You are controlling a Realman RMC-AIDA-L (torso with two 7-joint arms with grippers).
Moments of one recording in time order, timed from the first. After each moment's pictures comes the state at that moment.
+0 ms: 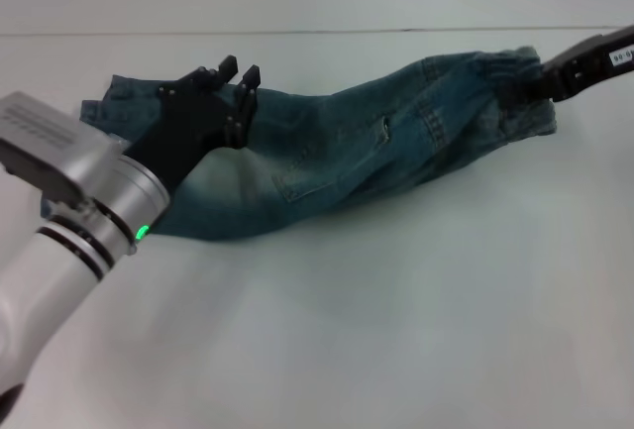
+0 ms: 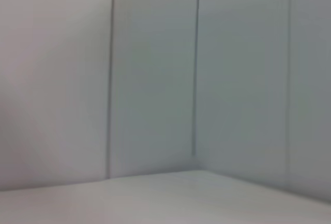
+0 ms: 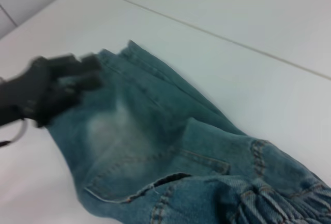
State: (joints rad) left arm -0.66 -2.18 0.34 0.00 1.44 1.17 -0.38; right arm 0.80 1.96 -0.75 -1.00 -2.43 -1.63 2.20
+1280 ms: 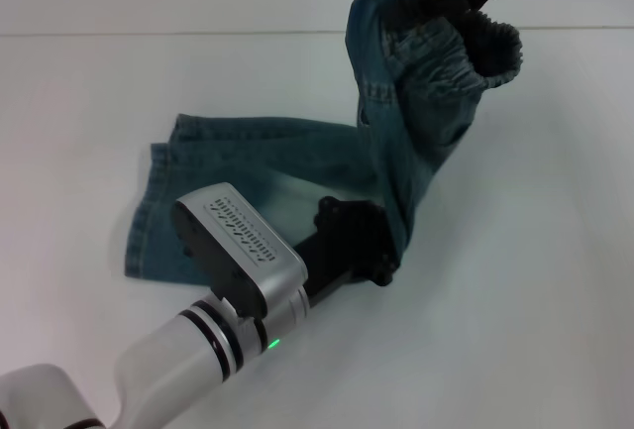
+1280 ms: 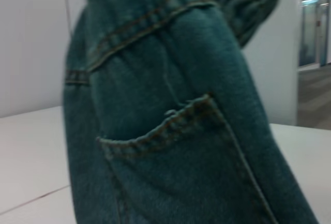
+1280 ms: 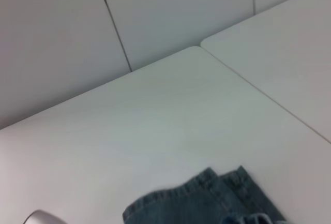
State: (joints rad) left arm -0.72 -2.18 0.24 -0.42 1.64 0.98 0.03; right arm 0.99 2.02 -0.76 -1.14 -2.34 -1.77 2.22
